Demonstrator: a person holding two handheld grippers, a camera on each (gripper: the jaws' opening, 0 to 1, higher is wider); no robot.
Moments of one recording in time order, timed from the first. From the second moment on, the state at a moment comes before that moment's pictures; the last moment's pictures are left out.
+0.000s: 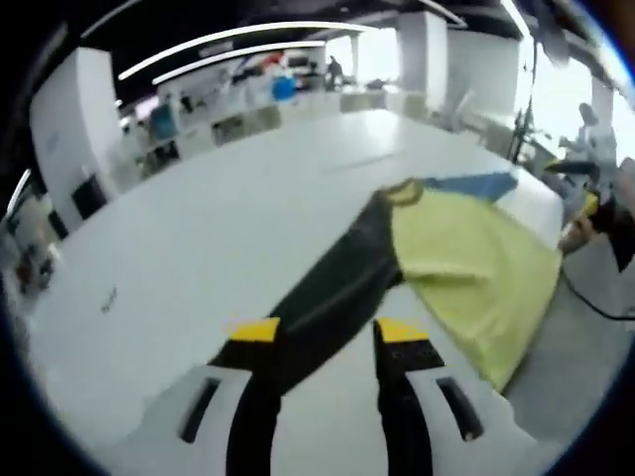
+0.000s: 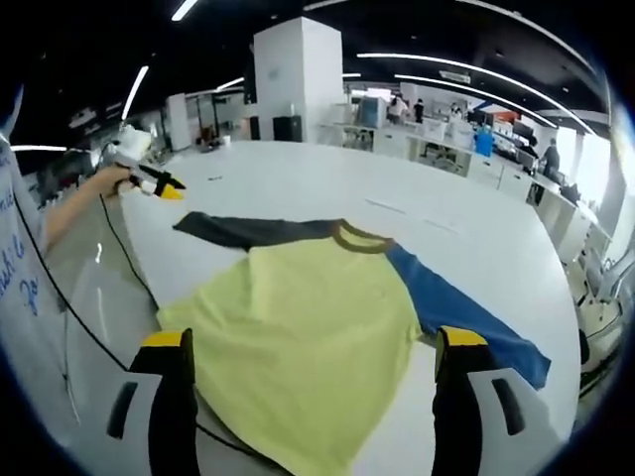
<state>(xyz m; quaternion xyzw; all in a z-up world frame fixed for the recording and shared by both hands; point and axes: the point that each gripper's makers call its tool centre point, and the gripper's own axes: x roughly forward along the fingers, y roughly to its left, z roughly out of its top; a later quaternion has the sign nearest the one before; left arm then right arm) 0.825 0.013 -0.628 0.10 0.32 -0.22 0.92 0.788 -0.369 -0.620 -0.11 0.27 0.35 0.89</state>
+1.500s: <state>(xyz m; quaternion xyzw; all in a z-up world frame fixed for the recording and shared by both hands) 0.755 -0.162 -0.553 0.11 0.21 -0.35 0.91 0.816 -0.514 -0.618 -0.09 0.25 0.28 0.92</state>
